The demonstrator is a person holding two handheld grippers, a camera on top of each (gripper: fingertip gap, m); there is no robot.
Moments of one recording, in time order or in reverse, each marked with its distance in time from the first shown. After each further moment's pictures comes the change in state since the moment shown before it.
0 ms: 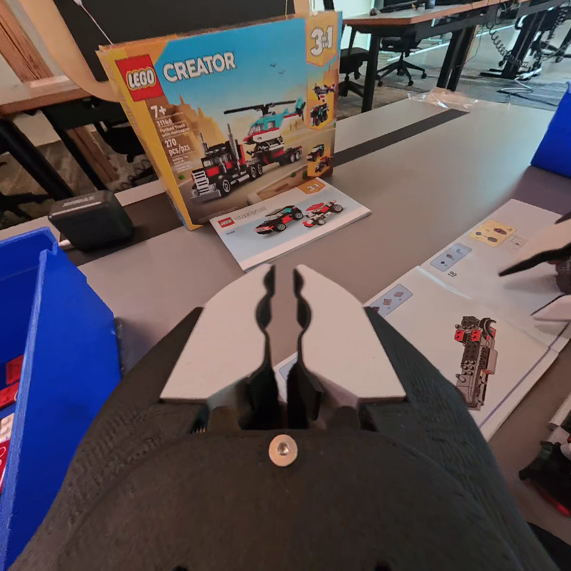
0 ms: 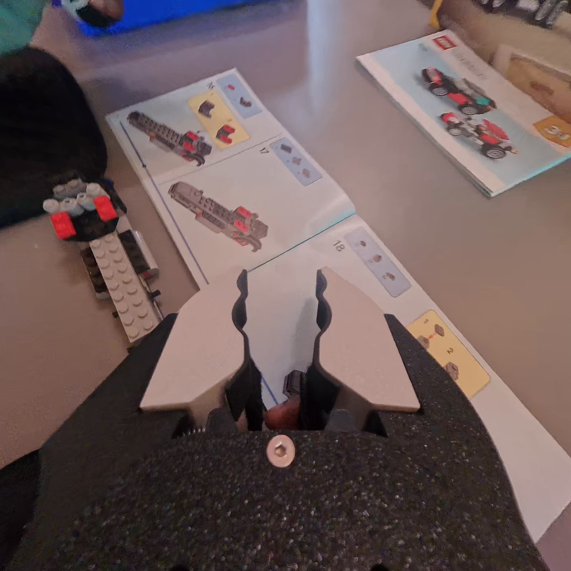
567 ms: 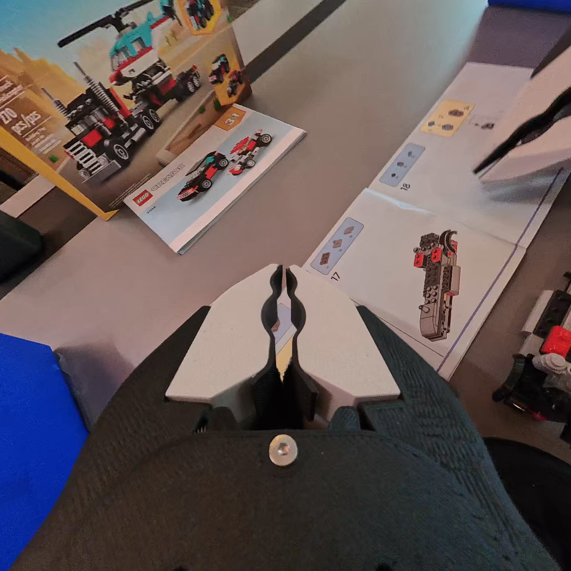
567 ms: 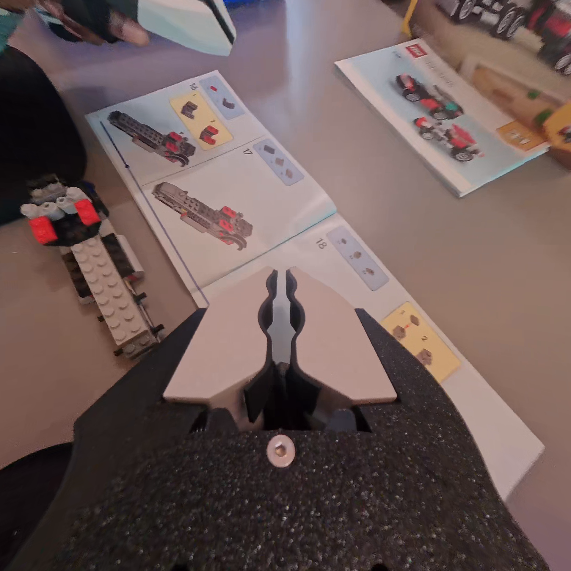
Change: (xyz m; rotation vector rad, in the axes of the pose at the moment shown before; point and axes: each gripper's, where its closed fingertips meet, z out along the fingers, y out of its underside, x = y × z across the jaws) left arm 0.048 0.036 0.012 -0.227 0.195 0.227; right arm 0.010 -0.002 -0.005 0.001 0.066 -0.006
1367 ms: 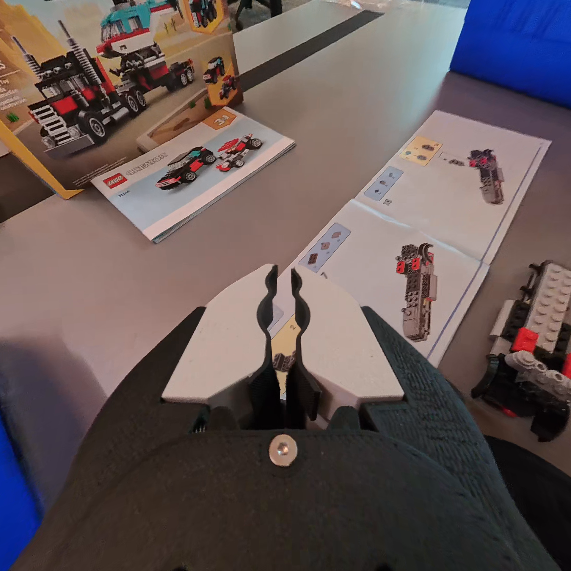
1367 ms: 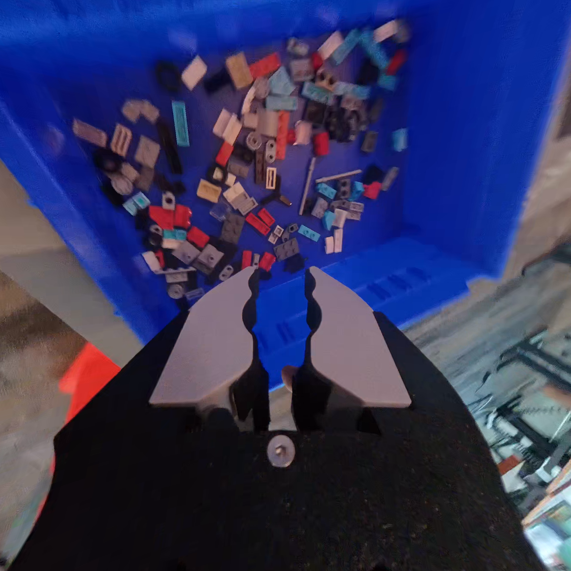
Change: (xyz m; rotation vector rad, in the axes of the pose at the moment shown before) left arm 0.005 0.006 0.001 0.080 0.097 -0.148; right arm 0.145 0.168 -0.321 -0.825 0.136 -0.299
